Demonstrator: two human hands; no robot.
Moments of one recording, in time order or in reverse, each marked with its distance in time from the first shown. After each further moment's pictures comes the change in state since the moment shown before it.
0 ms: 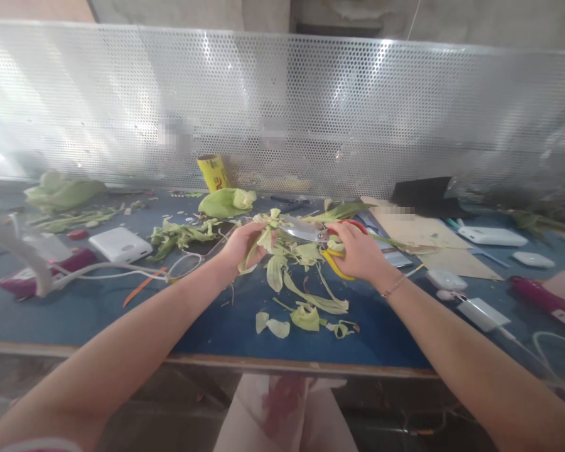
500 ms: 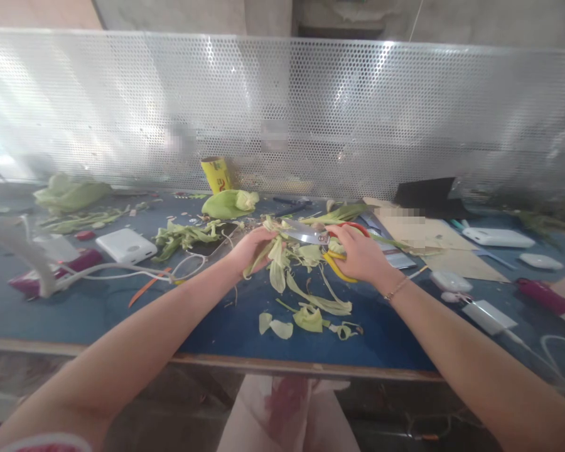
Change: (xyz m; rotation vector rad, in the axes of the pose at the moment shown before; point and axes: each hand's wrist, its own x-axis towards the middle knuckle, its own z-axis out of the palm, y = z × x) left_hand 0.000 -0.007 0.000 0.181 -0.052 -0.010; right_hand 0.000 -0.002 0.002 -0.053 -0.022 -0.011
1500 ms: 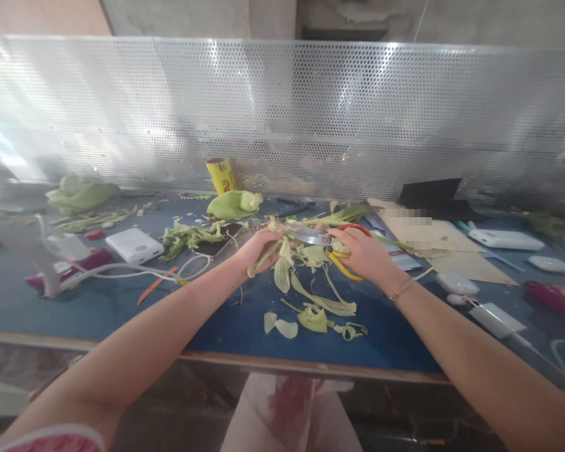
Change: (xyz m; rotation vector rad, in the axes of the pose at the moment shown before) left_hand -0.002 0.001 0.004 0.014 -0.002 -0.025; right_hand -0.001 0.010 0.012 -0.159 0.087 -0.081
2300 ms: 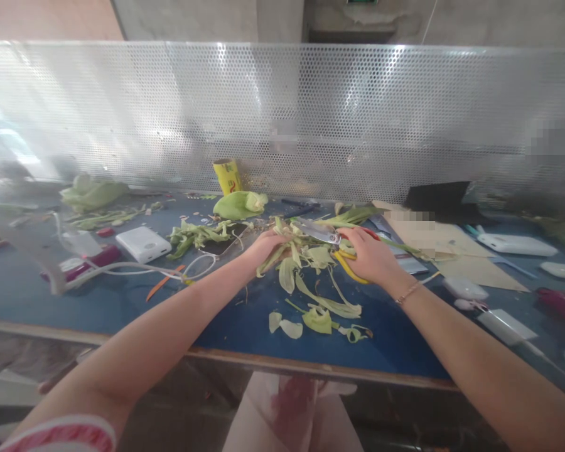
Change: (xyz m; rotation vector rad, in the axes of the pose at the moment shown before) left_hand 0.015 -0.013 -0.013 0.160 0.084 0.041; right_hand 0.003 -0.005 -0.005 0.073 -0.102 0.164
